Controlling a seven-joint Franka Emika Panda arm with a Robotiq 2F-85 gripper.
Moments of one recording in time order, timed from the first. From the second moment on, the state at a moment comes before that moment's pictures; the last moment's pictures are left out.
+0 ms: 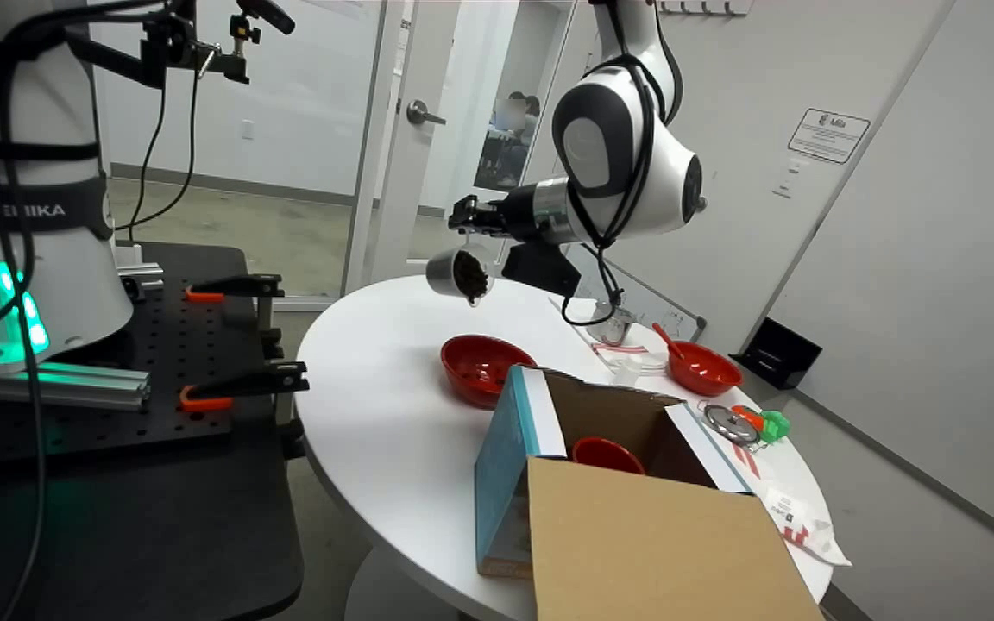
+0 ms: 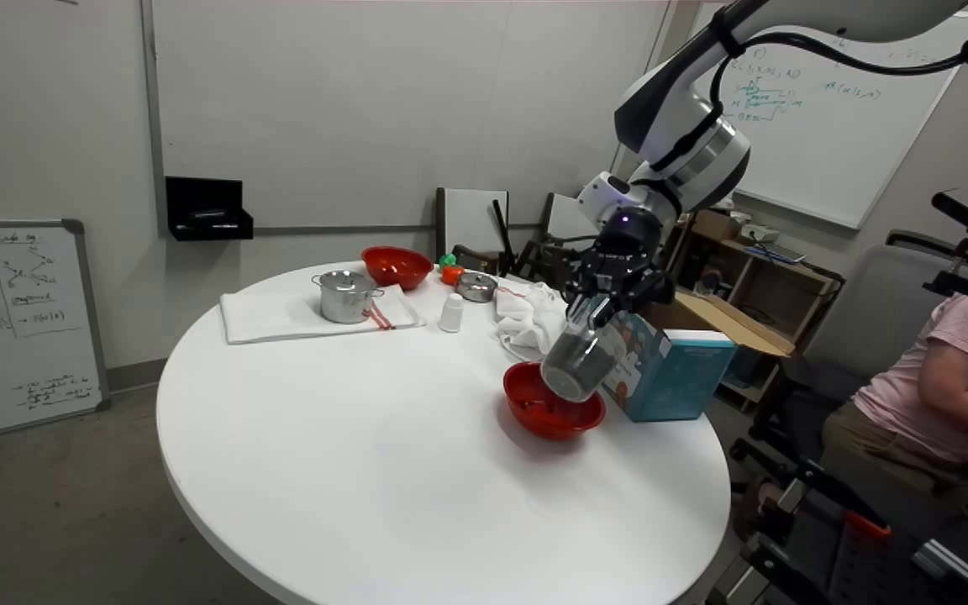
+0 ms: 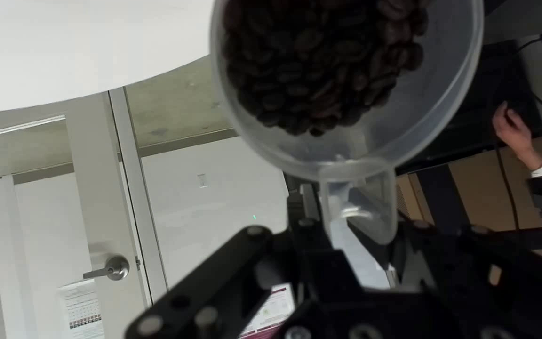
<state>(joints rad) -0.25 0.47 -0.01 -2.08 0.82 1.70 -2.34</state>
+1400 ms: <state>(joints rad) -0.25 0.51 -0.02 -1.96 0.81 1.54 -2.34</state>
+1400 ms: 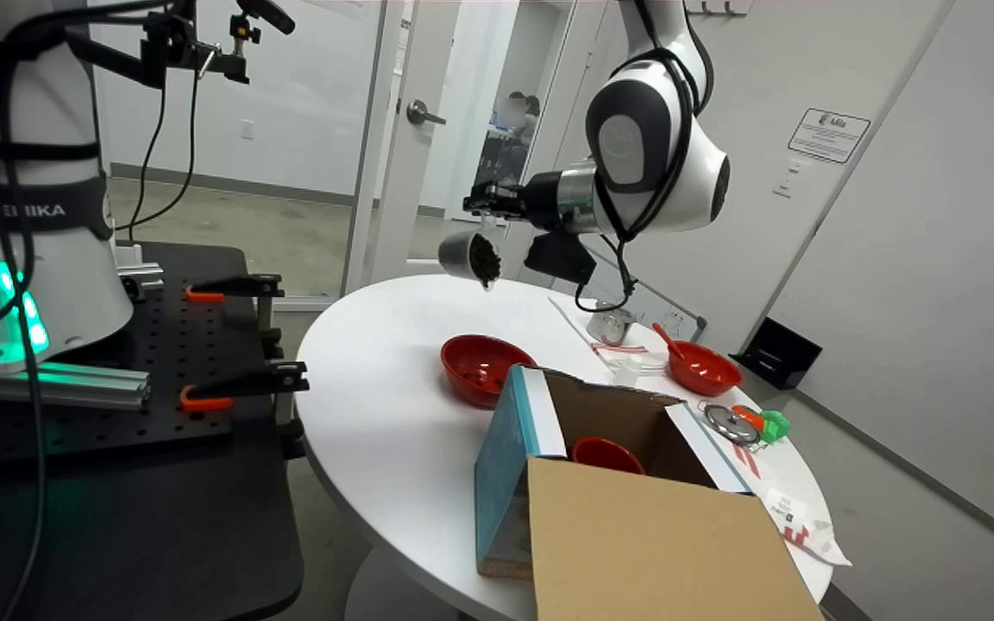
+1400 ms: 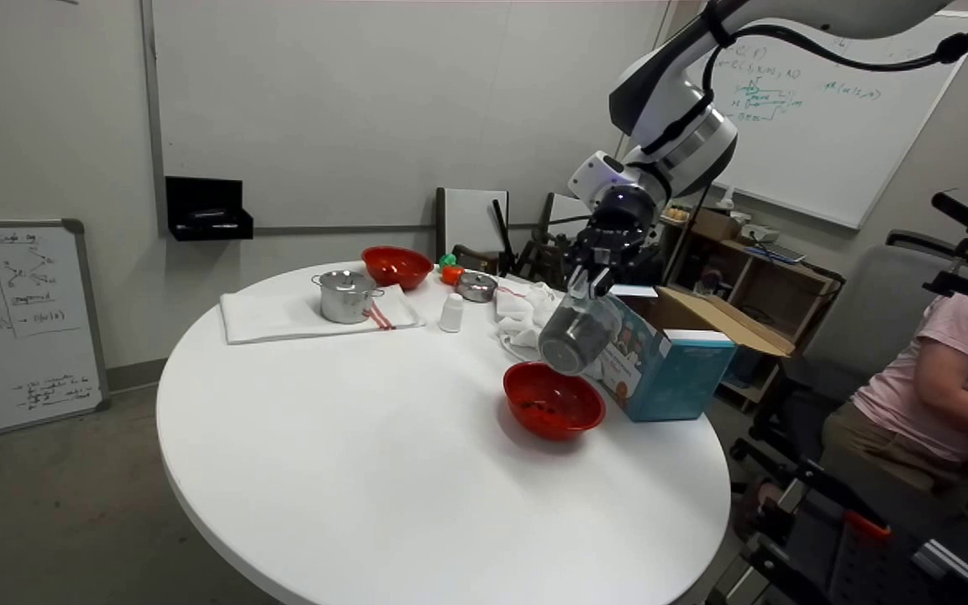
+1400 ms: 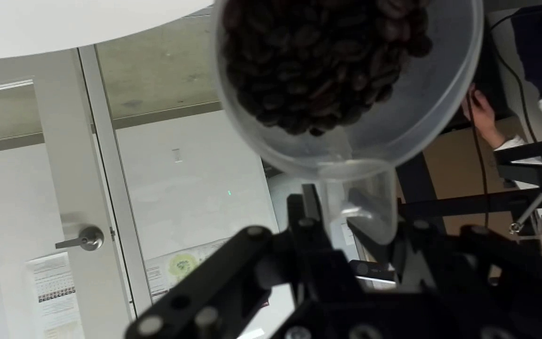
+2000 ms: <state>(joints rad) -0.27 0.63 -0.02 -1.79 0.81 1.37 -2.34</state>
